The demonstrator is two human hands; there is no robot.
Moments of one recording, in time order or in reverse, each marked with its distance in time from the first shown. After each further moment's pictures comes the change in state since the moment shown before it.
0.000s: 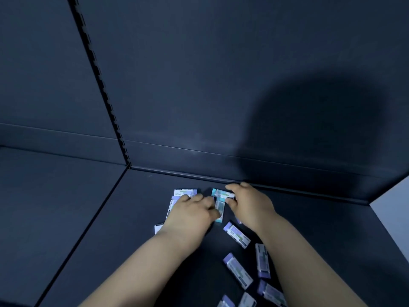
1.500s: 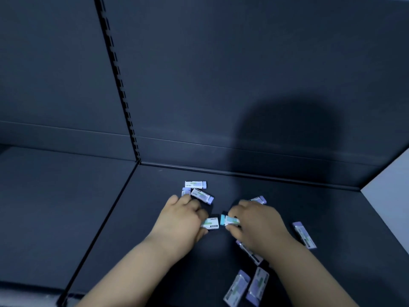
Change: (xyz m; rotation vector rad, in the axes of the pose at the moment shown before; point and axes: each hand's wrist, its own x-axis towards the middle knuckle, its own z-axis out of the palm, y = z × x) left_hand -0.061 -0.022 0.000 0.071 0.042 0.049; right_hand -0.086 -0.042 -0.004 -0.233 0.061 -0.204
